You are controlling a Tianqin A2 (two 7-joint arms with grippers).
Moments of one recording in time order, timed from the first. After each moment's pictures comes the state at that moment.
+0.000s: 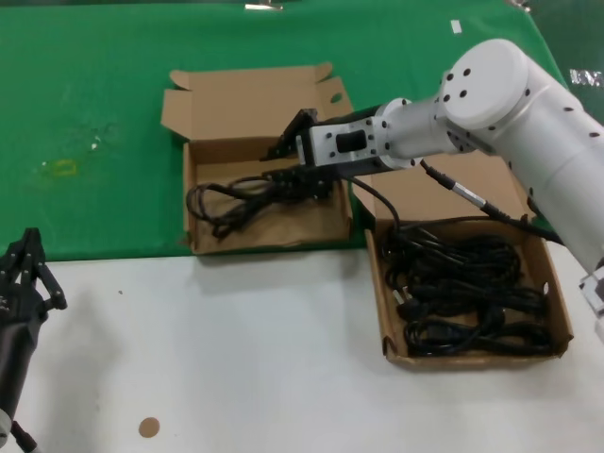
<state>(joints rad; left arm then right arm) 0.00 -0.30 1.60 -1.60 -1.80 0.00 0.00 1.20 0.17 -2.18 0.58 1.30 -0.83 -0.46</state>
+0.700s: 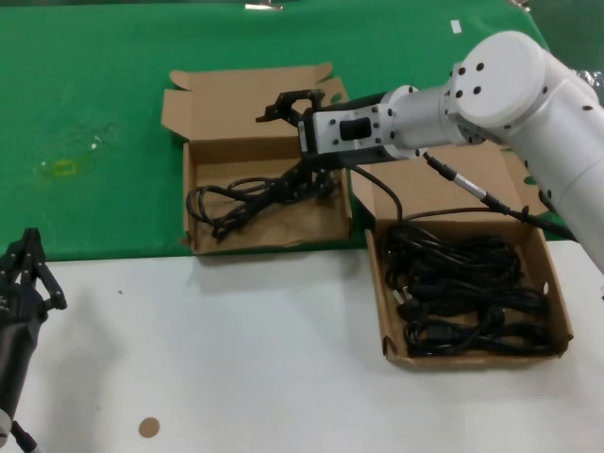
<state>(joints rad) 0.00 -0.30 1.60 -1.60 -1.80 0.00 0.00 1.17 0.22 -2.18 0.74 1.28 -0.84 -0.37</state>
